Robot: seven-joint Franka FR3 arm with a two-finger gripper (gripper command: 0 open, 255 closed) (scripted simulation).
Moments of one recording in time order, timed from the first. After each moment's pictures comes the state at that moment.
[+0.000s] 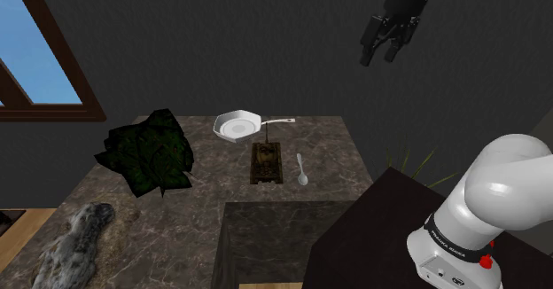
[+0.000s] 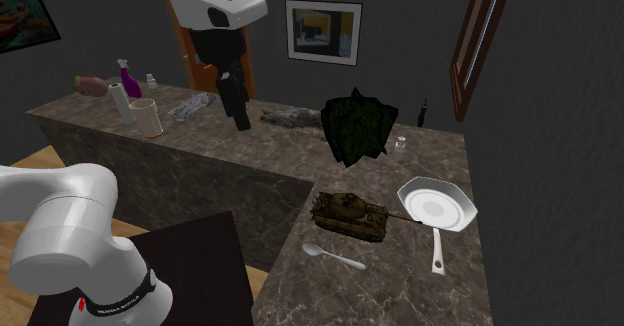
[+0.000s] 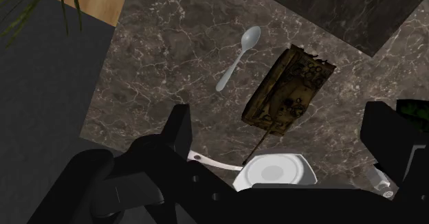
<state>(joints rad) -0.01 -0.83 0.01 -2.31 0.05 1.63 0.17</state>
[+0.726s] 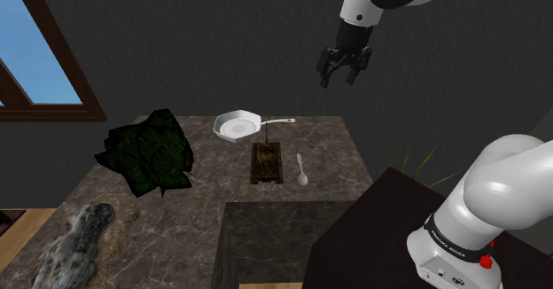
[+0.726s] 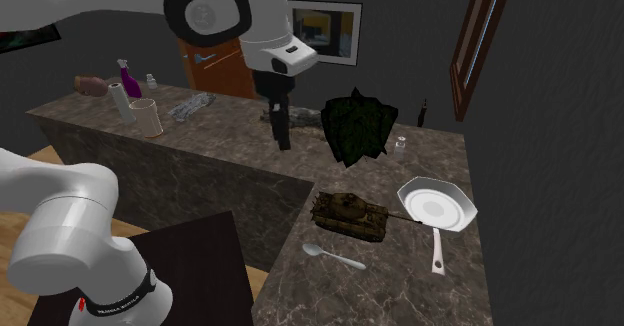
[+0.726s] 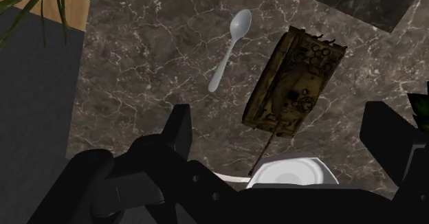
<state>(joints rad) -0.03 -0.59 0.08 -2.35 0.08 1.88 0.30</state>
